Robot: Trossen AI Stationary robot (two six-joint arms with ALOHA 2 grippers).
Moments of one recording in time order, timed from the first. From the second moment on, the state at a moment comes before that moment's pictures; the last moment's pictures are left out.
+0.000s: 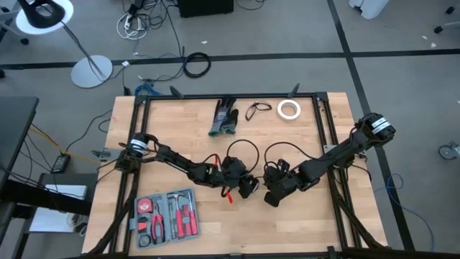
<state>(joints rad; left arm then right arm) -0.23 2.07 1.15 0.34 -0.47 -0.66 0.49 1.52 0.82 -0.38 0.40 0.83</state>
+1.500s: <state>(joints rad) -0.38 1.93 1.22 0.40 -0.34 -0.20 0.73 1.32 0.82 -0.62 0.74 1.00</state>
